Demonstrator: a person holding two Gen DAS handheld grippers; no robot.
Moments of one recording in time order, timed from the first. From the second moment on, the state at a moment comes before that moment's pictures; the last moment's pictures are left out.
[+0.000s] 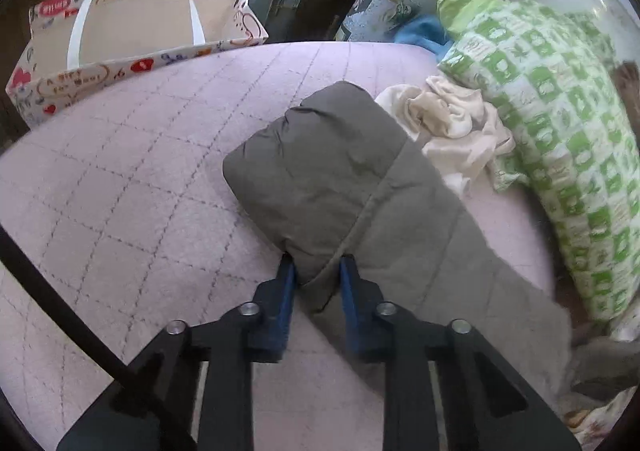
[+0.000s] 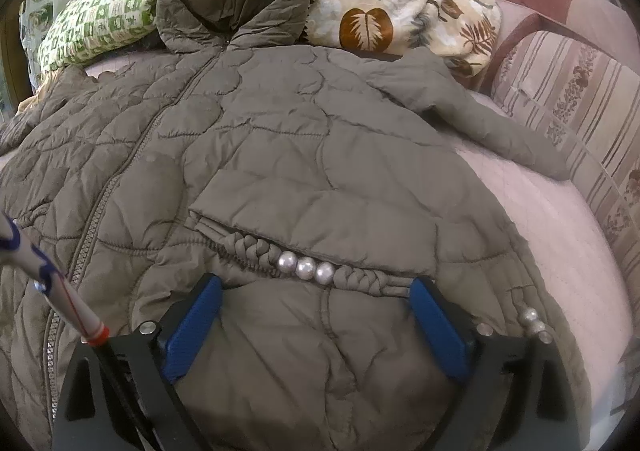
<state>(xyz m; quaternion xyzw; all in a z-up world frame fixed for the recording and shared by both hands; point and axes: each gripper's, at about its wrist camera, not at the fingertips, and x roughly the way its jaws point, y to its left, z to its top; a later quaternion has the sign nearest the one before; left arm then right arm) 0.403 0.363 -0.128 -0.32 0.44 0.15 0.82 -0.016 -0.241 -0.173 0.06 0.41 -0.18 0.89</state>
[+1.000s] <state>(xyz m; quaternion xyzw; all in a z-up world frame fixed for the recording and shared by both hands) 0.136 -0.014 0.011 -0.02 0.36 -0.24 0.90 -0.054 -0.283 -0.126 0.17 0.39 -0.12 0.90</state>
